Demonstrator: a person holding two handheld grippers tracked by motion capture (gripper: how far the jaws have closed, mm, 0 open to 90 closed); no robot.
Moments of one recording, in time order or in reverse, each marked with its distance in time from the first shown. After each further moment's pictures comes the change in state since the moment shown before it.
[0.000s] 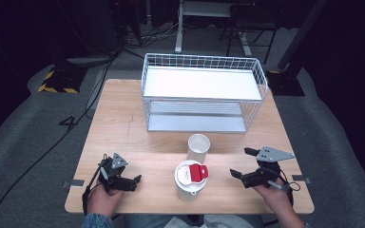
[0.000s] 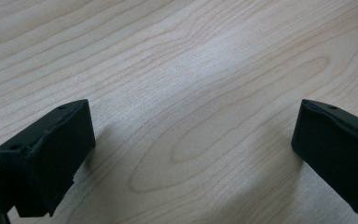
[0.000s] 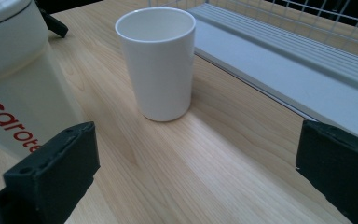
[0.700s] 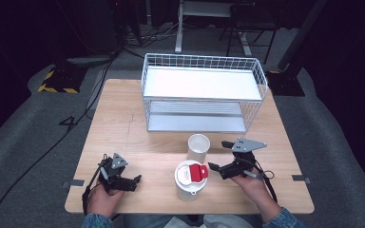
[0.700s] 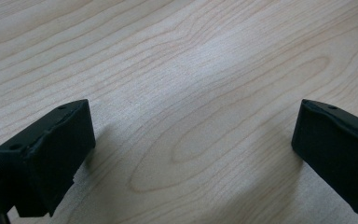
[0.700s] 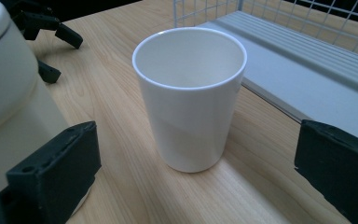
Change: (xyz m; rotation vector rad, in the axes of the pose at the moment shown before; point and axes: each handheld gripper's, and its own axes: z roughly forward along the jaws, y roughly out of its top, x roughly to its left) left arm 0.000 0.000 0.000 0.001 0.001 0.001; right arm 0.010 0.024 0.064 0.001 0.087 -0.019
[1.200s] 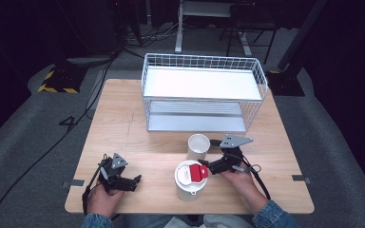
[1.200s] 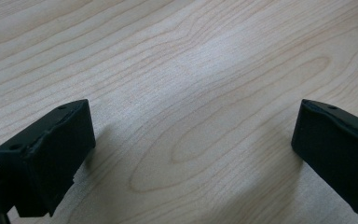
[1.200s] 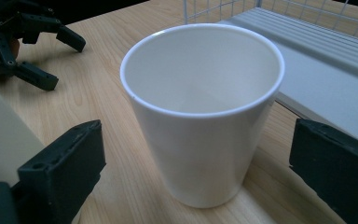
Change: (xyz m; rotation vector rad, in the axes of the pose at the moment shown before) left arm 0.000 0.000 0.000 0.000 -0.001 -0.002; right arm -0.005 0.000 0.039 -0.011 0.060 0.012
